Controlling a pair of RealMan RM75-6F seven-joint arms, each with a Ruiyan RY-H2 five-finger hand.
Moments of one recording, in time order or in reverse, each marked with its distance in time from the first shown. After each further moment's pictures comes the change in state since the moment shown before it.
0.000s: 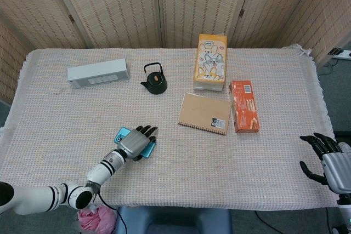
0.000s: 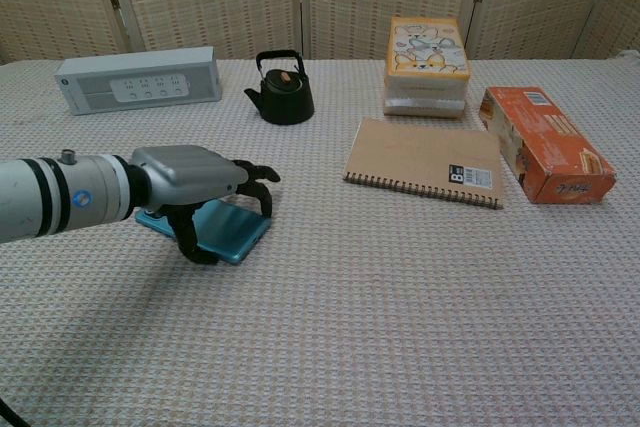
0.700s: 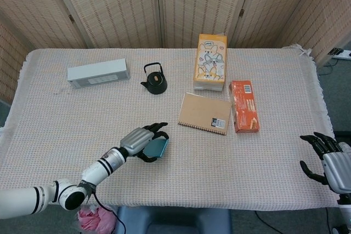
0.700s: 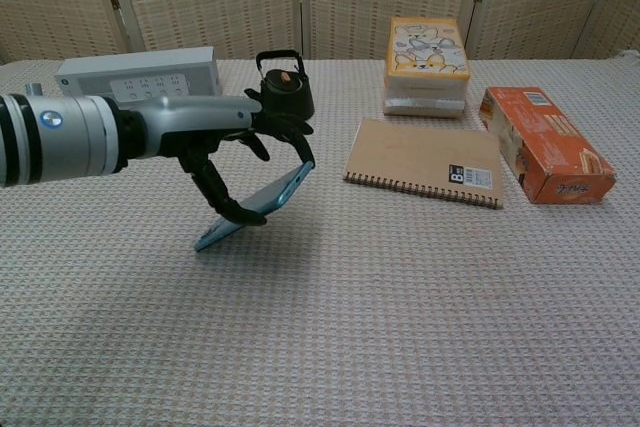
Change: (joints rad) left arm 0.047 0.142 -0.145 -0.184 0.144 -0.076 -0.530; right arm -0.001 0.003 0.003 0.000 -0.002 0.005 0.006
